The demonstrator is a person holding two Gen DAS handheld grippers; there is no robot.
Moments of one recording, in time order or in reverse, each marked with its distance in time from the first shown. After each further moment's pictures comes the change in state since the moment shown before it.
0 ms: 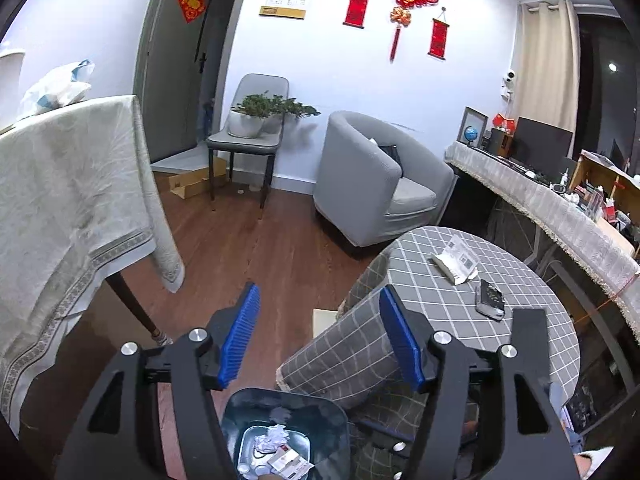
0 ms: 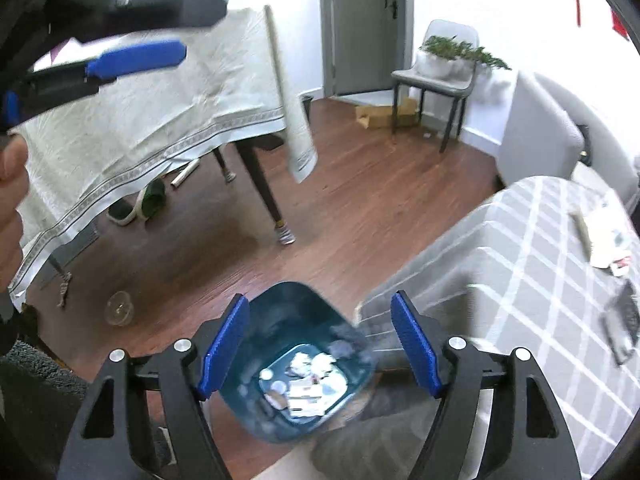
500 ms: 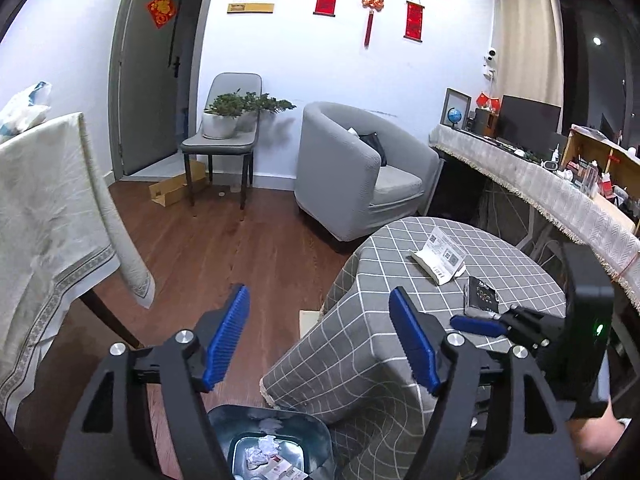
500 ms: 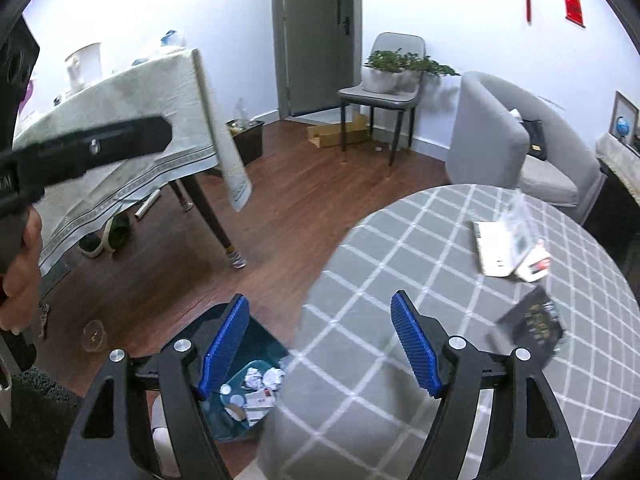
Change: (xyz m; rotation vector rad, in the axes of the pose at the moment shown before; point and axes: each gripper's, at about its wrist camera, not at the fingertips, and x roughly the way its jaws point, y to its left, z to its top) left arm 0.049 -0.049 0.009 0.075 0.027 -0.029; right arm -0.043 -0.086 0.007 0.078 -0.066 -0.114
